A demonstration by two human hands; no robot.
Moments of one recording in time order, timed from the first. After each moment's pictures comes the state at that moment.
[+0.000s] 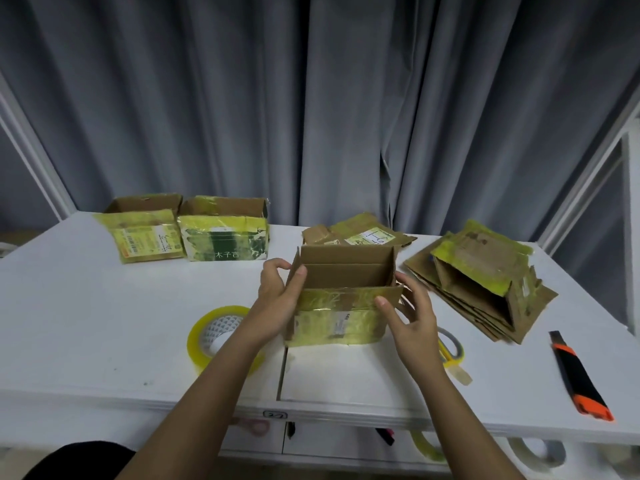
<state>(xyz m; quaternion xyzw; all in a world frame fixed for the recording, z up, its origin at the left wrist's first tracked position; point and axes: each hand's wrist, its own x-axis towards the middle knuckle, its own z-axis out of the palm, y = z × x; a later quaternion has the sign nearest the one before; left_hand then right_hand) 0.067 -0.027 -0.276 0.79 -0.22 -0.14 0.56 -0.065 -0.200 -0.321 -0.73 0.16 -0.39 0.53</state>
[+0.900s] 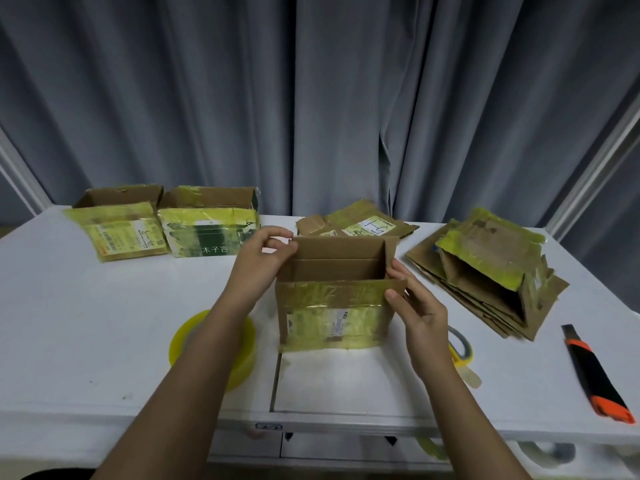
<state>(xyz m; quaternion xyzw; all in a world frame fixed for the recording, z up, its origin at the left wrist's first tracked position) 0.112 -0.044 -0.255 0.76 -0.22 -0.08 0.60 -0.053 -0.210 -0.320 -0.68 0.12 -0.39 0.61</state>
